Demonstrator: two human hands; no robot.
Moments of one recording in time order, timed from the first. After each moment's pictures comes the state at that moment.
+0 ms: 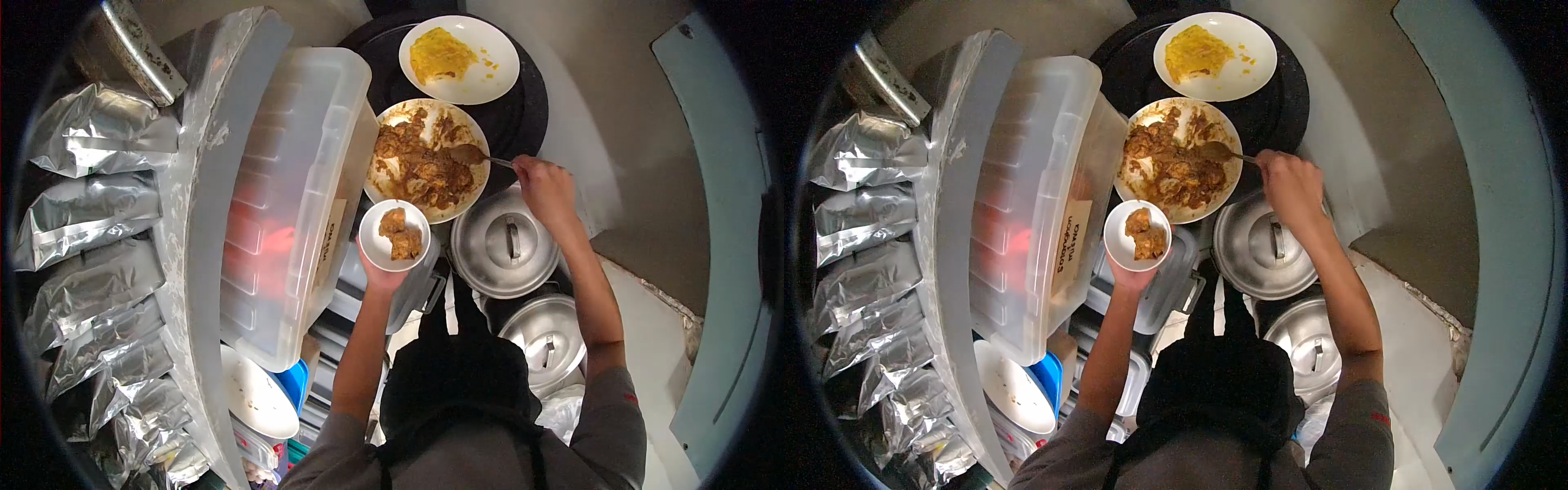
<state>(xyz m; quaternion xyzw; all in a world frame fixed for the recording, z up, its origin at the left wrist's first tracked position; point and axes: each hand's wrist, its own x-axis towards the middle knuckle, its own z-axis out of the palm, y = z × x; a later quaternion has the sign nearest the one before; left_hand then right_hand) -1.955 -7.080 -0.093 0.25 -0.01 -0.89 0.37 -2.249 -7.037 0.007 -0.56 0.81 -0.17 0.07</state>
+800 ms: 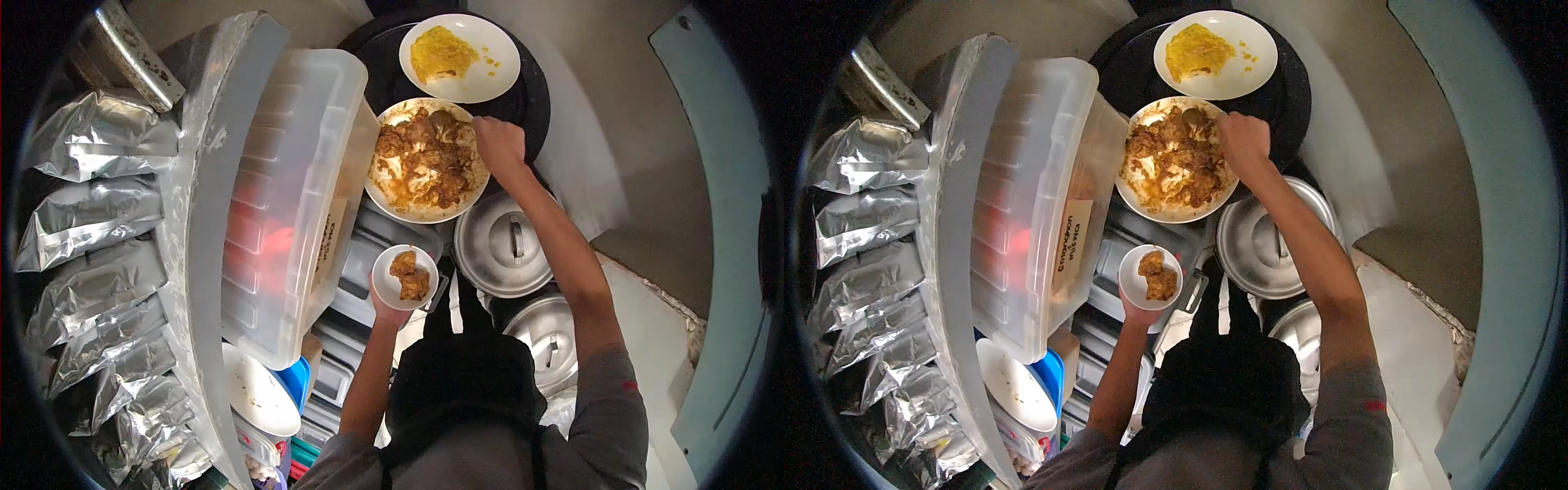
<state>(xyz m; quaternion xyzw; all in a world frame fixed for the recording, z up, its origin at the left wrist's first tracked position) -1.929 -7.016 -0.092 0.33 -0.01 -0.88 0.34 -2.240 -7.122 -0.054 -0.61 0.78 -0.12 0.00</state>
